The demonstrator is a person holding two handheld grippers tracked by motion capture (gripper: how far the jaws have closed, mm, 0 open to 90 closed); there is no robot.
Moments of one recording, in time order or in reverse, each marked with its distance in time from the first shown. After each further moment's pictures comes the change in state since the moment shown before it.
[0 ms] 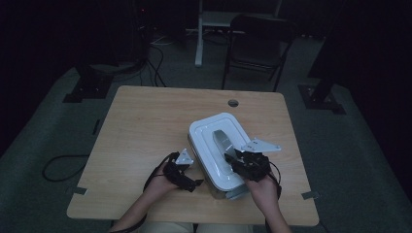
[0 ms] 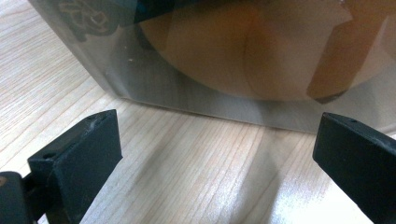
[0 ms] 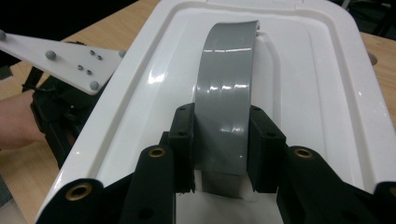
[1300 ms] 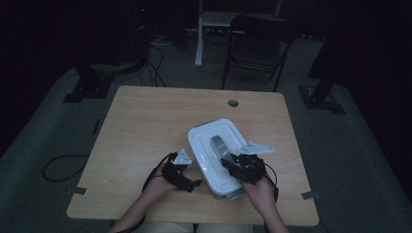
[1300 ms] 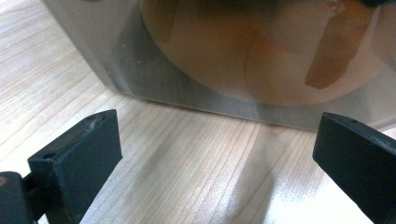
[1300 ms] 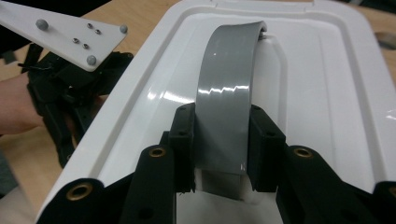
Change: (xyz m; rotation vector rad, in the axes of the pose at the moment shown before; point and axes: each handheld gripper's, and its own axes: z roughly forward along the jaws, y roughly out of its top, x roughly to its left) left arm 0.000 -0.002 -0.004 -0.015 -0.009 -0.014; right arm 0.004 -0.008 0.012 0.049 0.041 0.006
